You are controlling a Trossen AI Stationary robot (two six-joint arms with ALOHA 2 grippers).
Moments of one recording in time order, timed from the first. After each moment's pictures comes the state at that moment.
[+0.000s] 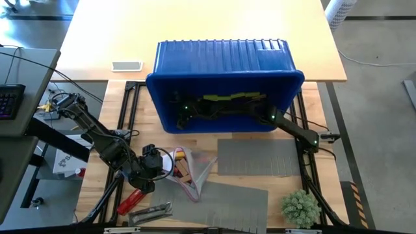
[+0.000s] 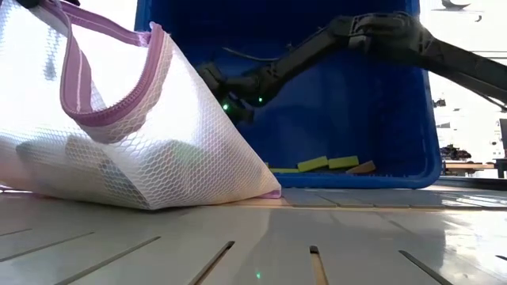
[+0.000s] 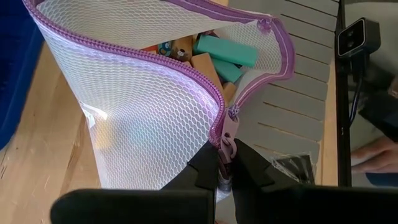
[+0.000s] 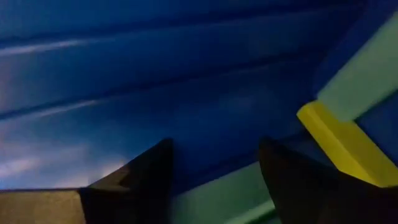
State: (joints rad) left arm -0.74 1.22 1.03 -0.86 -0.38 -0.81; right arm -0.24 2.58 2.06 -0.13 0.08 0.03
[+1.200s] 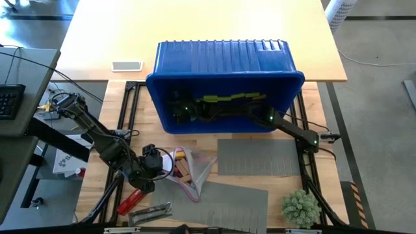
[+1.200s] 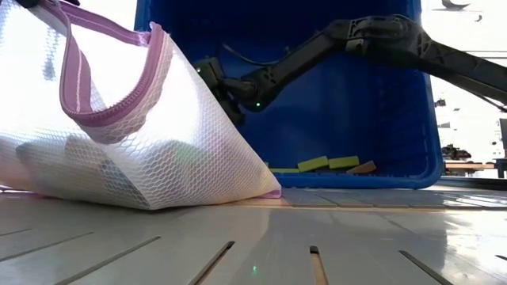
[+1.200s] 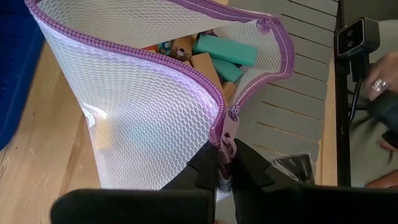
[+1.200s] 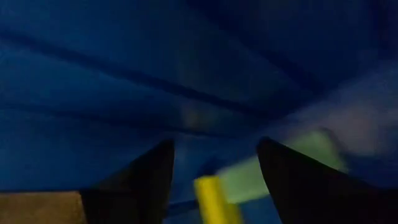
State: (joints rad) left arm -0.74 1.22 1.03 -0.86 -0.37 -0.81; right arm -0.23 2.61 2.07 0.10 0.31 -0.55
